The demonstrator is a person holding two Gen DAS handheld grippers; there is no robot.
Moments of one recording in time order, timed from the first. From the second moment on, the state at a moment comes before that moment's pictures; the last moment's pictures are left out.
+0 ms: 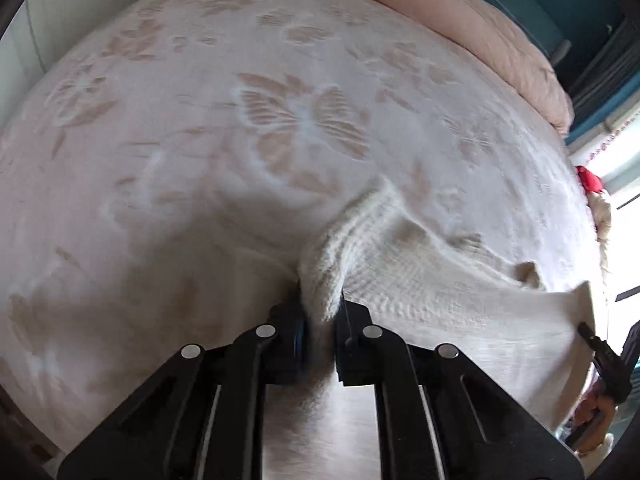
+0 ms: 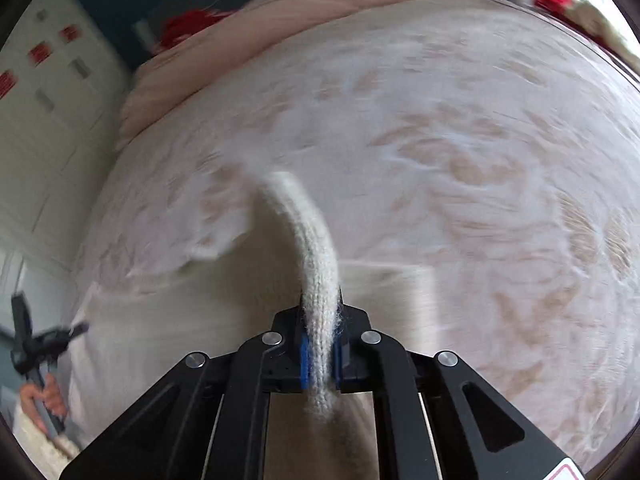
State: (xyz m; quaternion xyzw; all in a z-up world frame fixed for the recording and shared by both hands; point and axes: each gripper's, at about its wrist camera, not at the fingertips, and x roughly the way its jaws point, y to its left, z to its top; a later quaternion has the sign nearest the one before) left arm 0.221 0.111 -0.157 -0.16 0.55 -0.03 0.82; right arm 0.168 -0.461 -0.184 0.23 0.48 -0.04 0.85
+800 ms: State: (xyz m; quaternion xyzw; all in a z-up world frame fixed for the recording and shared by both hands) left arm 0.284 0.048 -0.167 -0.04 0.58 -0.02 0.81; right arm 0.226 -0.467 -0.199 0.23 0.49 -0.06 0.84
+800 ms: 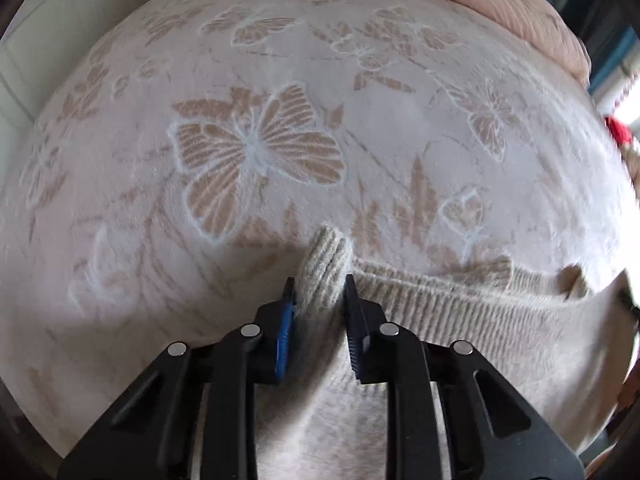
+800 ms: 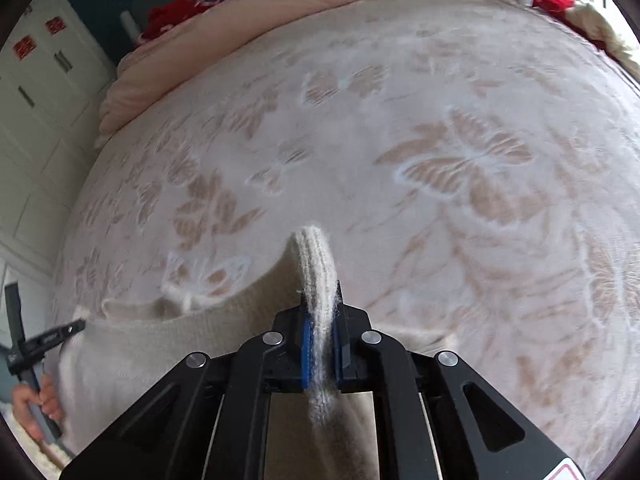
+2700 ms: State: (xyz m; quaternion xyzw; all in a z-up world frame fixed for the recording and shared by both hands) left arm 0.108 0.023 -0.144 -0.04 0.56 -0.09 0.82; right arm 0.072 -0.202 -0.182 0.05 0.51 0.19 0.84
